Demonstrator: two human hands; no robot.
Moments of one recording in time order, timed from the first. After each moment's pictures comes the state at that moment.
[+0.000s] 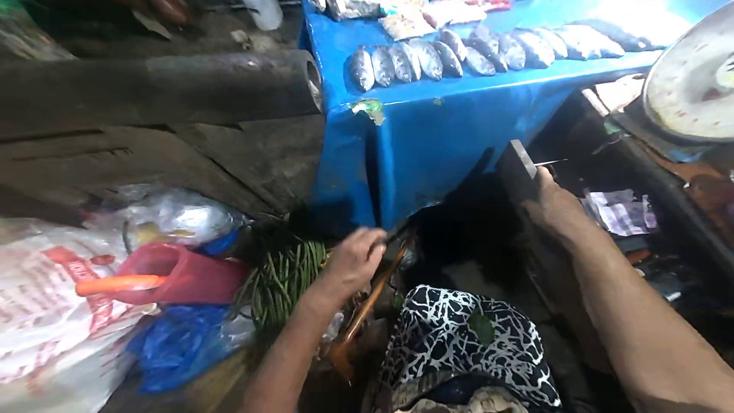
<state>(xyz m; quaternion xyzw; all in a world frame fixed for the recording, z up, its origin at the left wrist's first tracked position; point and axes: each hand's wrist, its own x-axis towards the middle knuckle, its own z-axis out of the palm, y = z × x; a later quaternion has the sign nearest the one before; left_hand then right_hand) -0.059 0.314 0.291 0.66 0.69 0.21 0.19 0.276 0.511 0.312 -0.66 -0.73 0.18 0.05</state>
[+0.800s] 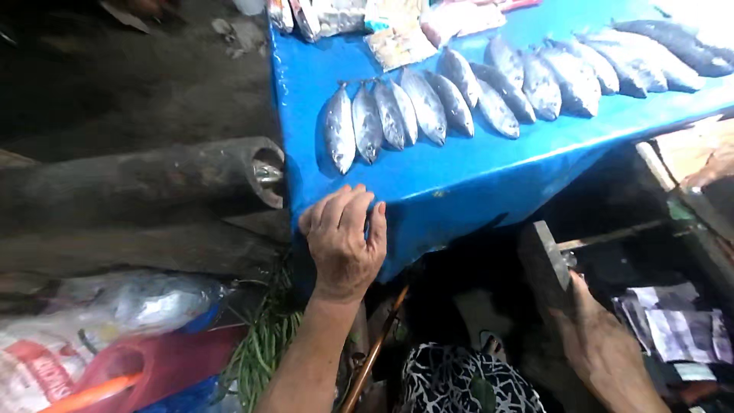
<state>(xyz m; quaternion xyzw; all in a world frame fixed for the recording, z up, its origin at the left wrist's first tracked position) -0.077 0.521 0.345 0.61 0.66 0.36 -0.25 0.281 0.502 0.309 -0.63 -0.76 0.11 0.08</state>
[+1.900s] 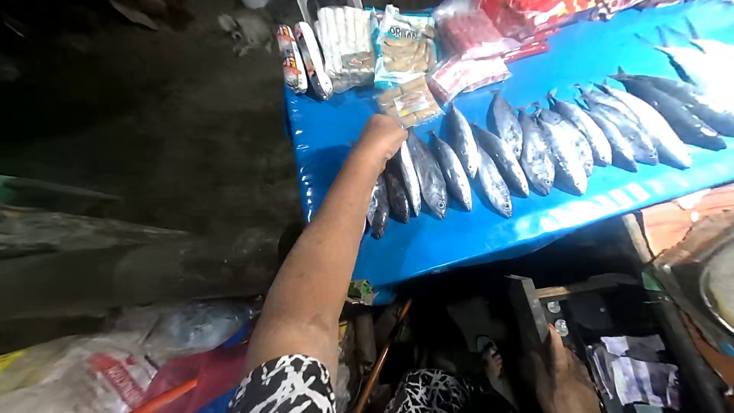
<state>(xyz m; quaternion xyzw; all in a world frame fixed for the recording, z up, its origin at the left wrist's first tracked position) -0.128 0.782 0.459 0.43 0.80 0.25 0.33 0.266 0.509 0.335 -0.69 -0.70 0.21 0.02</state>
